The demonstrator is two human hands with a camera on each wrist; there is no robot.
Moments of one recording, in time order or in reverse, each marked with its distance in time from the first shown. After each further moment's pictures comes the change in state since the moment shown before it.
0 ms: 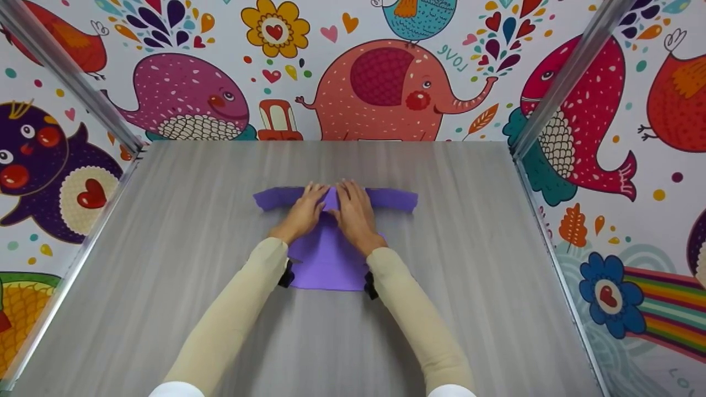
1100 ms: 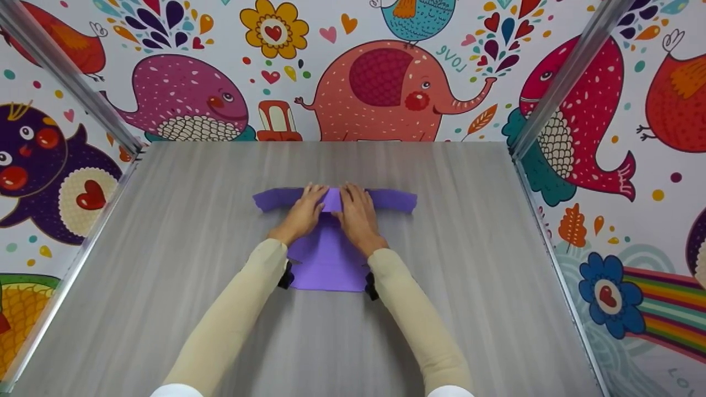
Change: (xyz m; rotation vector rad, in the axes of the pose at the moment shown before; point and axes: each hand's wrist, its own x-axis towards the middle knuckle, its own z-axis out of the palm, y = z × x) left_hand -0.002 -0.002 0.001 0.013 0.017 0.051; right_hand -0.004 0.007 0.001 -0.021 -0.043 0.049
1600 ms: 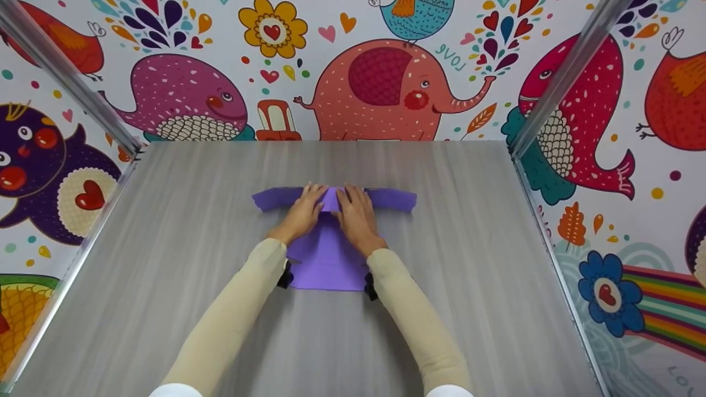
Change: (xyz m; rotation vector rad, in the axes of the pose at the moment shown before) left_hand 0.000 -0.002 0.000 0.007 0.010 0.026; right_hand -0.002 0.000 0.002 0.006 -0.003 -0.014
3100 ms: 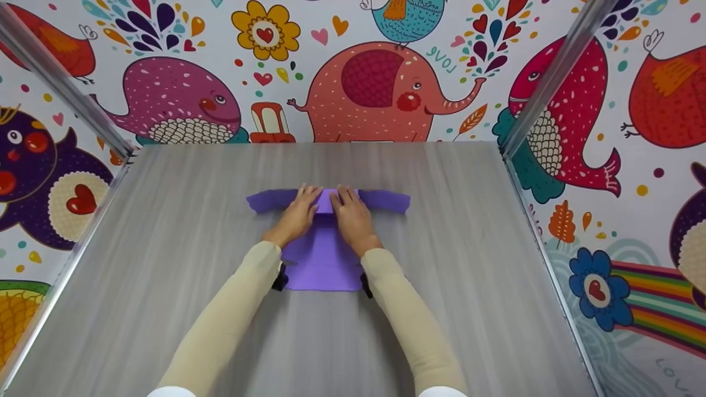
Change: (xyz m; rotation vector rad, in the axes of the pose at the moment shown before) left_hand -0.004 0.004 0.000 0.007 -0.035 -0.093; right_hand -0.002 -0.003 -0.009 -0.189 -0.106 -0.031
